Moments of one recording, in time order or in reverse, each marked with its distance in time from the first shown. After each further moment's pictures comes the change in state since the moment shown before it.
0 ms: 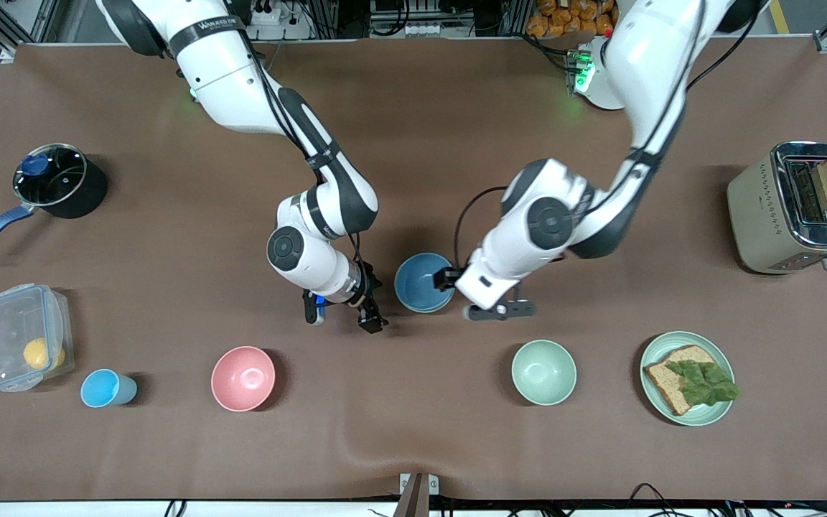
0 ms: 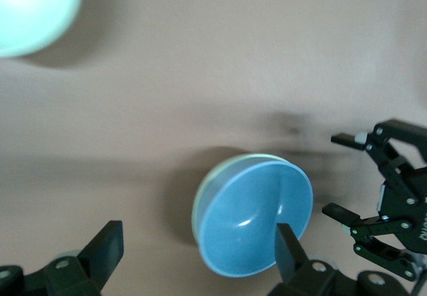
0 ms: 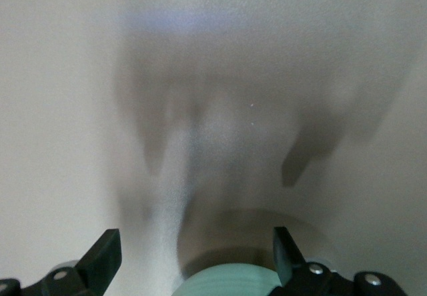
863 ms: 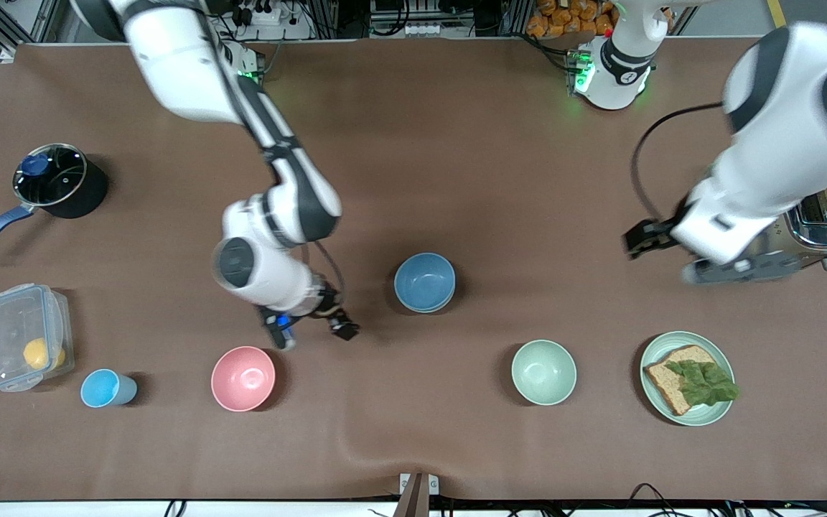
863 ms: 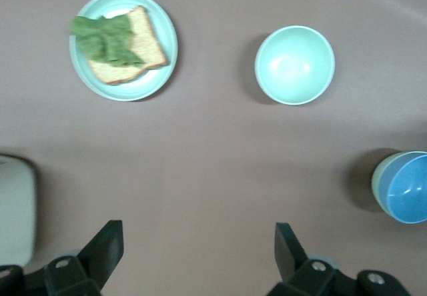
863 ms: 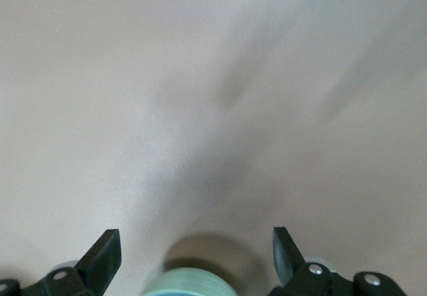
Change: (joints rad) left arm 0.335 -0.409 0.005 0.003 0.139 -0.503 0.281; right arm -0.134 -0.130 -0.038 0.072 -0.132 -0.326 -0.457
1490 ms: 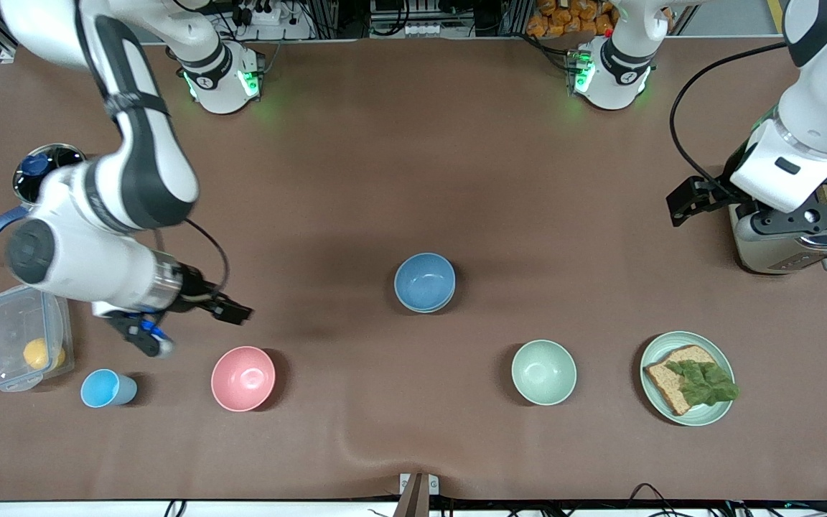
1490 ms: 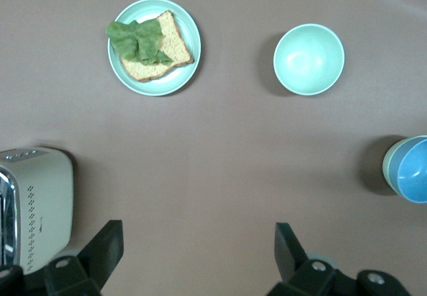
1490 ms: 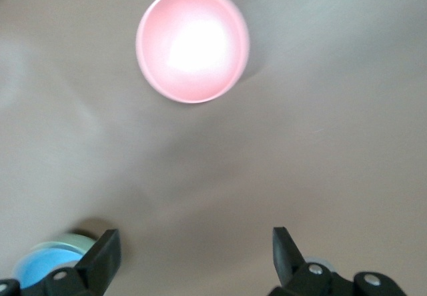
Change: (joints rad) left arm 0.017 -0.095 0.010 -0.003 0.000 -0.085 0.054; right arm -0.233 -0.243 -0.002 0.002 -0.201 -0.374 -0.550
